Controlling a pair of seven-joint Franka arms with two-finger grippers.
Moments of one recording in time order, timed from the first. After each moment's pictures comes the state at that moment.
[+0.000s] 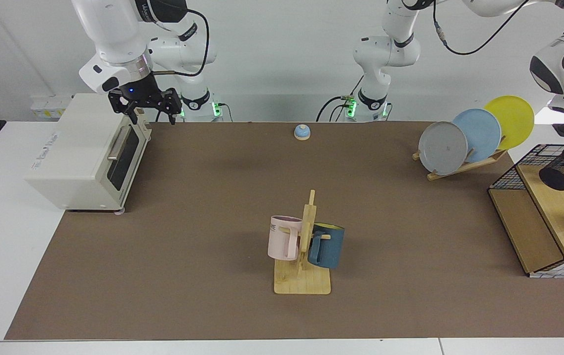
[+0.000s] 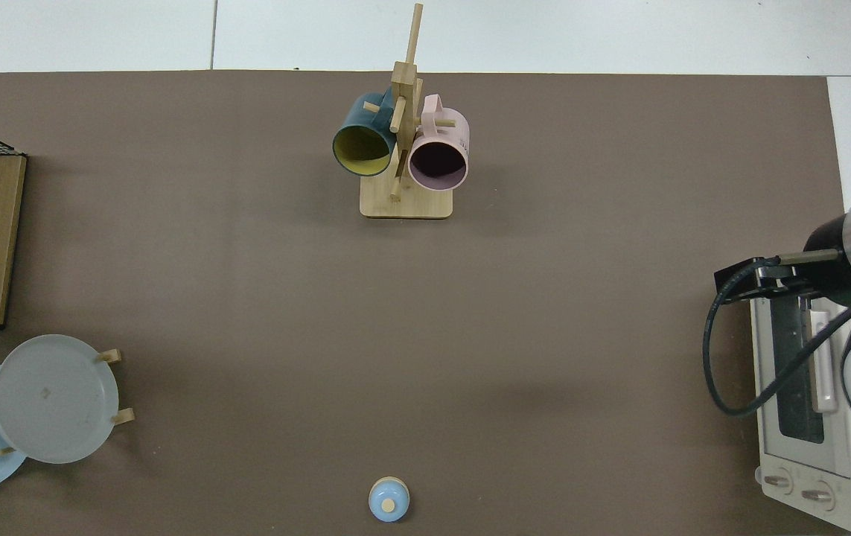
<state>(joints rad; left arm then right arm) -0.09 0.17 0.50 -1.68 0.75 2.16 1.90 0.03 -0.04 0.07 -1.60 -0.05 1.47 0.09</state>
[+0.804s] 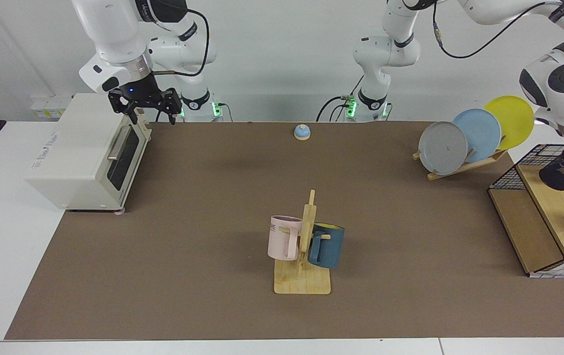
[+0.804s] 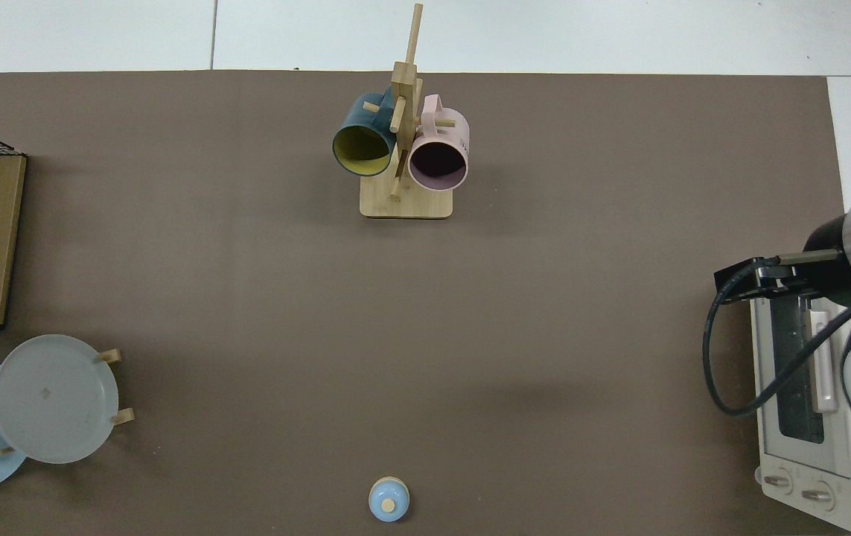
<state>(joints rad) -0.09 0.17 0.52 -1.79 0.75 2.21 1.88 0.03 -0.04 0.07 -1.60 -0.05 1.47 0.09</state>
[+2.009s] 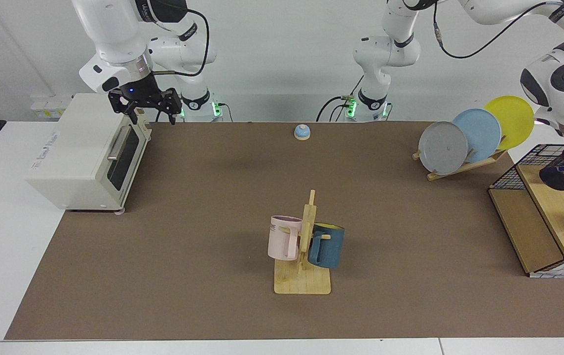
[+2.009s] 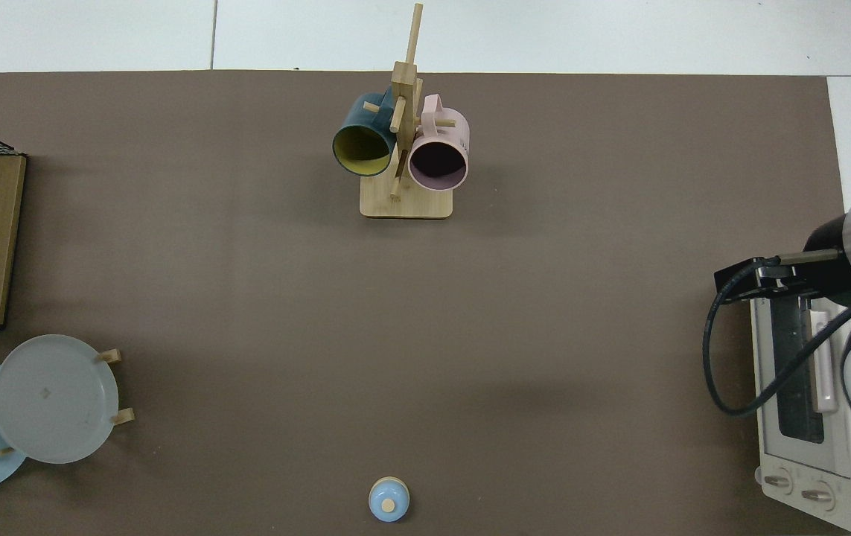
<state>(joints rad) -0.09 0.17 0.53 -1.79 0.73 2.21 1.85 0.03 -0.04 0.07 -1.60 -0.05 1.47 0.09</state>
